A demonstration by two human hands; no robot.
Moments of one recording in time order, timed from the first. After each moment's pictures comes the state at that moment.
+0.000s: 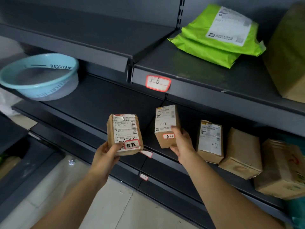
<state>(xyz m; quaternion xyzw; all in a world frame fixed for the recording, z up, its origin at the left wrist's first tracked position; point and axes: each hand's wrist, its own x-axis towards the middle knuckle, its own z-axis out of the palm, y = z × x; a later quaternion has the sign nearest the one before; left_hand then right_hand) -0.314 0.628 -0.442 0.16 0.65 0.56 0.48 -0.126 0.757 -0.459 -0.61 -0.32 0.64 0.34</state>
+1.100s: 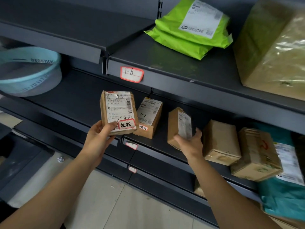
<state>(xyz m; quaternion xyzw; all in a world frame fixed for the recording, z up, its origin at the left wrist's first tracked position) -0.286 0.654 -0.415 0.23 0.62 0.58 0.47 -0.041 0.742 -0.456 -0.73 -0.46 0.41 0.31</state>
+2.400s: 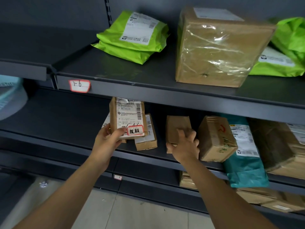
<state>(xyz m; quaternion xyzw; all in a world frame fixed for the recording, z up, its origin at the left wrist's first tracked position) -0.184 0.672 -0.392 0.32 0.58 0.54 0.51 0.041 0.718 -0.442 -0.75 -0.63 0.18 0.06</state>
